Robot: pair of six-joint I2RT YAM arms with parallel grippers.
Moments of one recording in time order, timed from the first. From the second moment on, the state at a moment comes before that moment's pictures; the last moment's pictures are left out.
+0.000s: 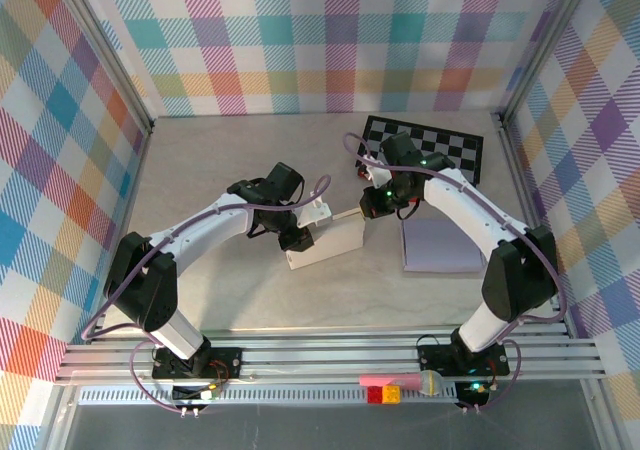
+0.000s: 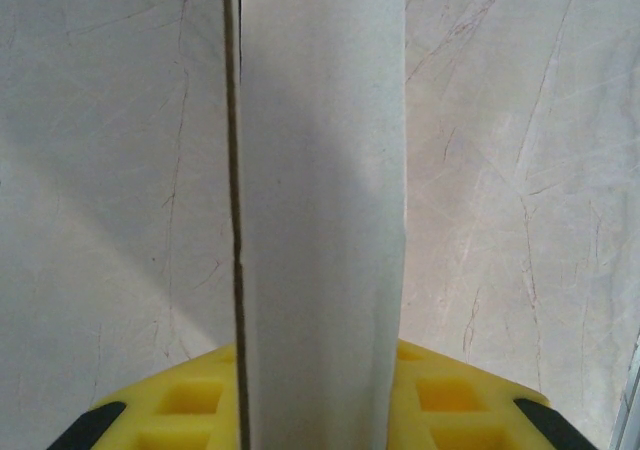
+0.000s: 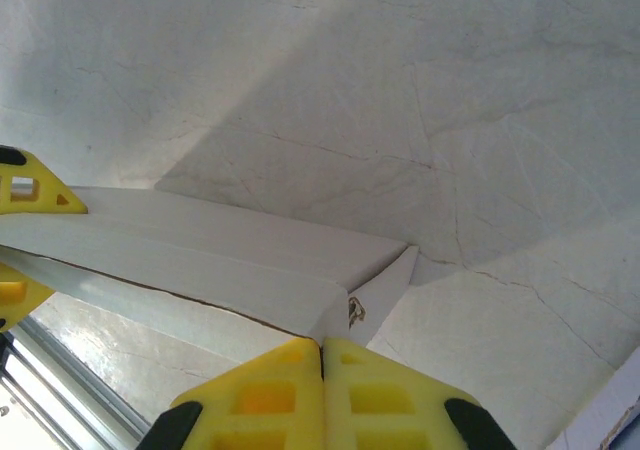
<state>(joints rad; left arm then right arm) -0.60 1.60 1.21 -0.79 0.32 0.55 0.46 1.62 1.38 -0.92 -0.35 0.08</state>
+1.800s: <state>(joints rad) -0.60 1.56 1.21 -0.73 0.30 0.44 0.53 1.57 1.33 -0.87 -0.17 0.26</state>
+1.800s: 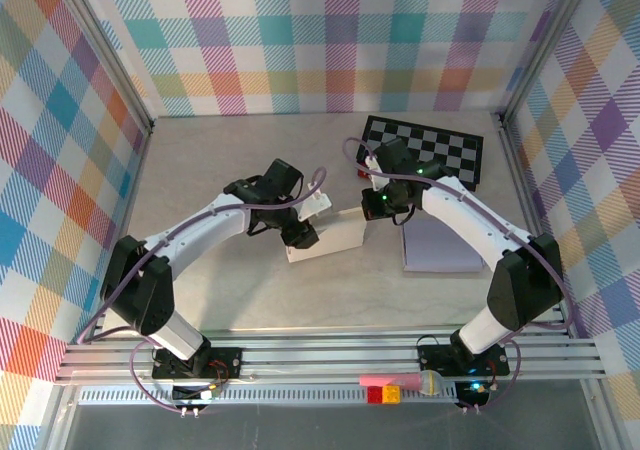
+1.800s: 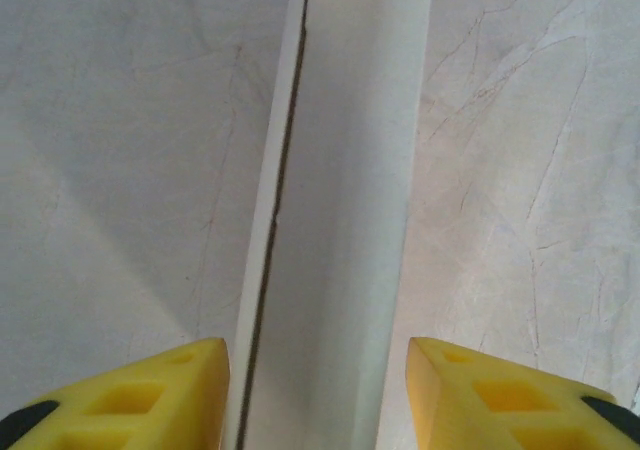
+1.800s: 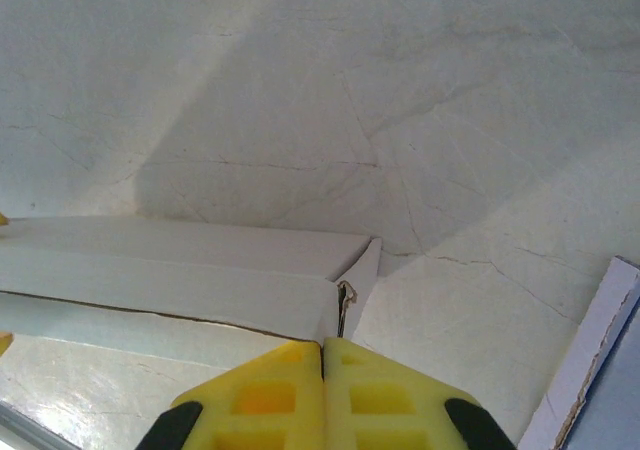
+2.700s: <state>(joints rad) -0.51 1.27 1.14 -0.75 0.07 -0.03 0.56 1.57 1.34 -0.87 -0.14 0.29</state>
